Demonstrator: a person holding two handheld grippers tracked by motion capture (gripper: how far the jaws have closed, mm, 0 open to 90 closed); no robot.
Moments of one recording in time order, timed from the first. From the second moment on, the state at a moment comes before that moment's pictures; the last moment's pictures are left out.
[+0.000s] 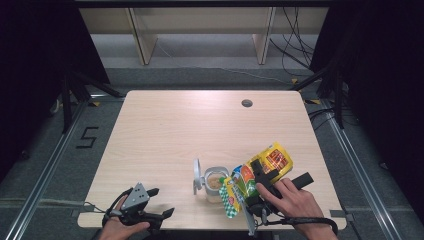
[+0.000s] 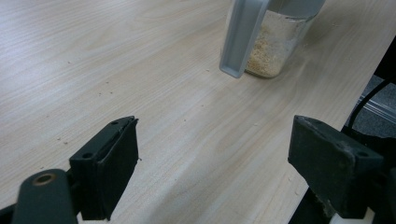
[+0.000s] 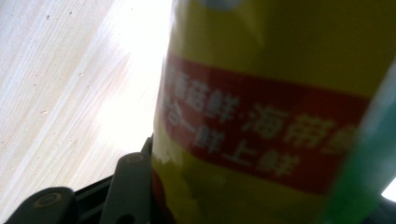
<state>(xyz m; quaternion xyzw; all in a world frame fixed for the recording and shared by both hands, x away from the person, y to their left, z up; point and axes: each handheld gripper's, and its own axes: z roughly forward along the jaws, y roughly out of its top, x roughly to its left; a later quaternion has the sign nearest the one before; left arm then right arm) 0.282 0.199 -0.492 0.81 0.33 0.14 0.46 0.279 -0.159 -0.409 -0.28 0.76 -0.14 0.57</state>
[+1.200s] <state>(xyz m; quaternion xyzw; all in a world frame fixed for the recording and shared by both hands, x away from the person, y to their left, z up) 0.281 0.199 -0.491 0.82 0.33 0.14 0.46 0.278 -0.157 -0.407 -0.28 0.76 -0.14 0.57</state>
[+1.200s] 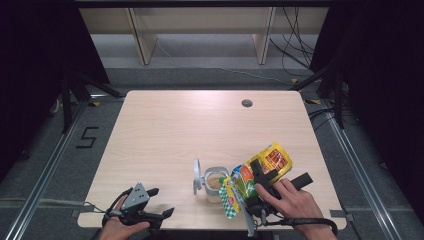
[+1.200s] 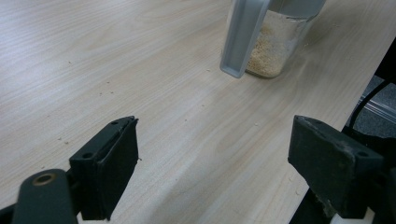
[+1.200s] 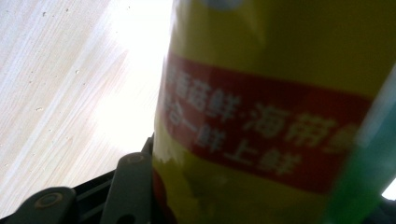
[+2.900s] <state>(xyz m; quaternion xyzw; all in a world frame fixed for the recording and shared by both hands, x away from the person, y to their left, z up) 0.283 0.200 -0.492 0.81 0.33 0.14 0.46 0.280 -0.162 -0.407 -0.27 0.77 -0.12 0.56</state>
